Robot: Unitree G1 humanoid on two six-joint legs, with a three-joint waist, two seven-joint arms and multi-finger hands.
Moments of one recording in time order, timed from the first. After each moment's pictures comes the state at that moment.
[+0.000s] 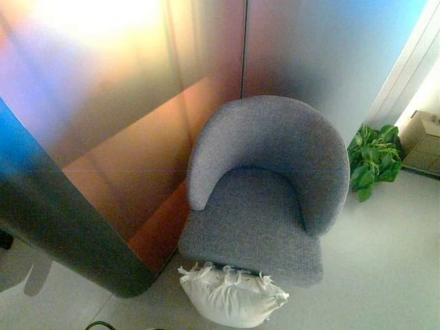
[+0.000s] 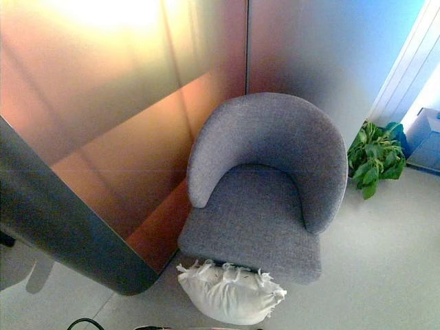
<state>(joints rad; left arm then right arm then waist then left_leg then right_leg) -0.02 0.24 -0.28 1.25 -0.17 0.15 -0.19 0.01 -0.30 0.11 1.30 0.26 0.19 0.01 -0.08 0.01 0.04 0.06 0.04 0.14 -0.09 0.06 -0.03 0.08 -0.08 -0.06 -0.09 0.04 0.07</state>
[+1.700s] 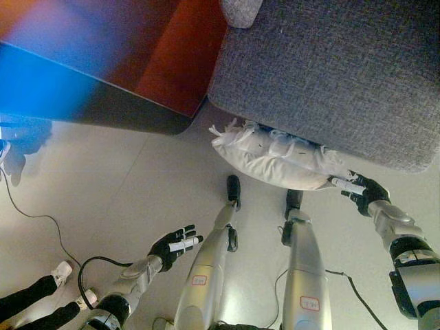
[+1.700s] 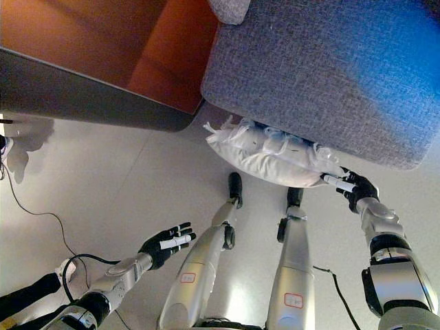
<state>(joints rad) -0.21 0.42 -0.41 0.86 -0.68 -0.03 -0.27 -0.64 -0.70 0.13 1.18 0.55 -0.01 0.17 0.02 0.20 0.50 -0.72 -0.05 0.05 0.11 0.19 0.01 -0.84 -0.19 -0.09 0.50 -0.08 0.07</state>
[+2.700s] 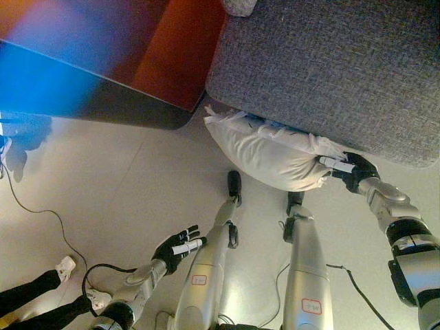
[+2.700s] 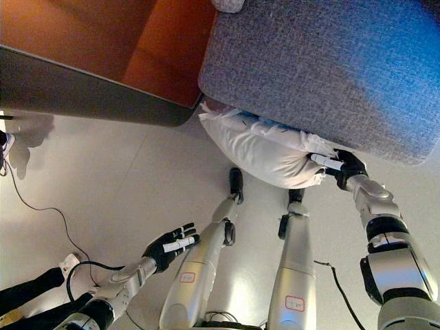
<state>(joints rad) -0.16 0.38 -0.41 0.85 -0.71 -0.09 -0.27 -0.73 -0.71 0.20 1.09 0.60 -0.01 0.26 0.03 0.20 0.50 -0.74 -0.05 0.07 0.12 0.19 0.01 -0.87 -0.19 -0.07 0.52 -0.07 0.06</state>
